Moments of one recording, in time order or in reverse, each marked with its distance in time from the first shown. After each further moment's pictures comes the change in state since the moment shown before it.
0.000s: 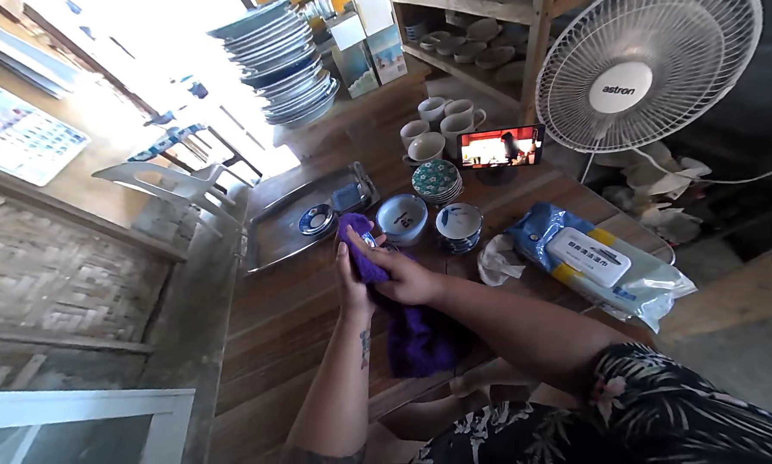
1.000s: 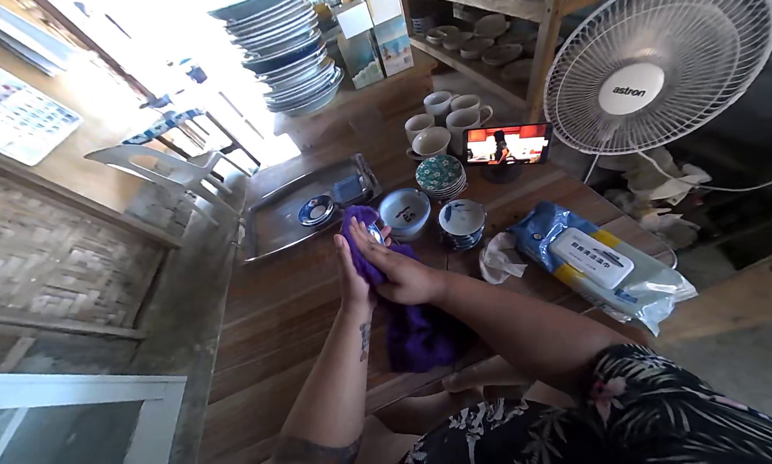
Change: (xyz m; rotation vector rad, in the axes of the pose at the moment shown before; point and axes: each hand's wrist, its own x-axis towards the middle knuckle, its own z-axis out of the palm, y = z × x) left_hand -0.004 0.004 0.005 -0.029 -0.010 -0.087; right_hand 0.000 0.005 0.004 -0.193 -0.062 -0.088
